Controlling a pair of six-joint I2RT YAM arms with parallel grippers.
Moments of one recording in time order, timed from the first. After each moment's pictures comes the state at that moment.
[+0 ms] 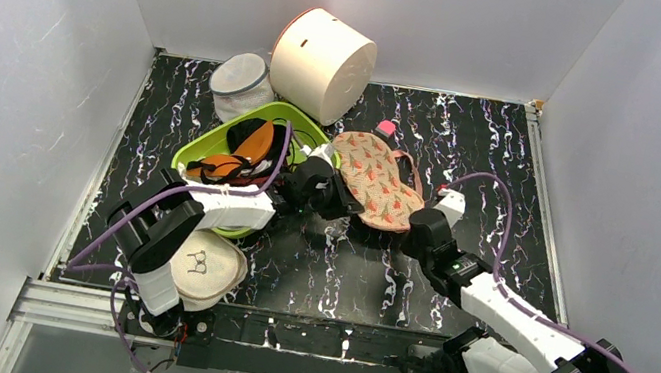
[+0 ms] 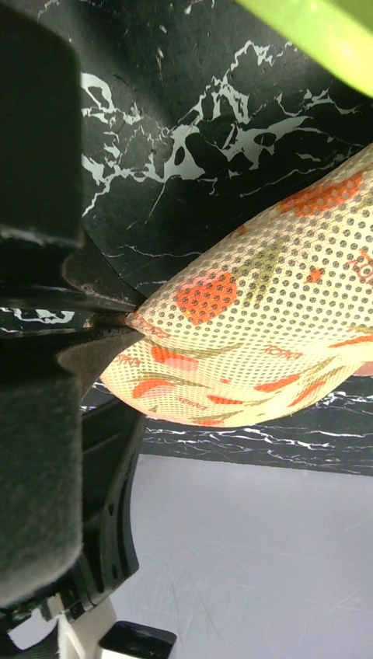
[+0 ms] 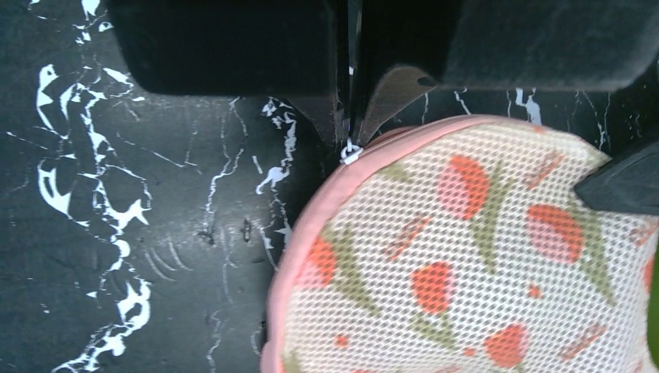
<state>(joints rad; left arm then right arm) -0.81 1.70 0.90 0.25 0.04 -1.11 0.63 1.01 0.49 -0.21 0.43 0.67</state>
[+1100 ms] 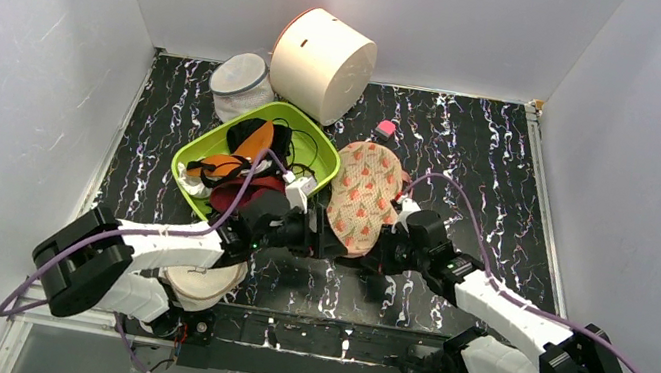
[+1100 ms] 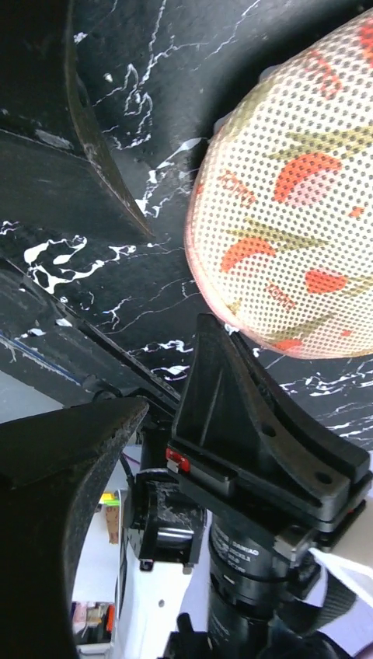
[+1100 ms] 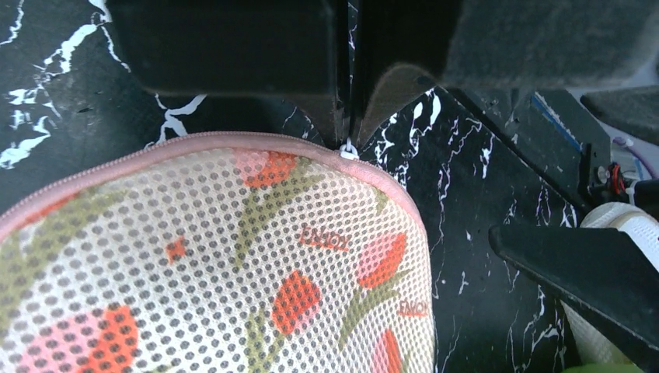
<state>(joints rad) -0.86 1.32 0.51 0.36 0.25 -0.87 0.60 1.07 0.45 -0.11 -0.27 0.48</state>
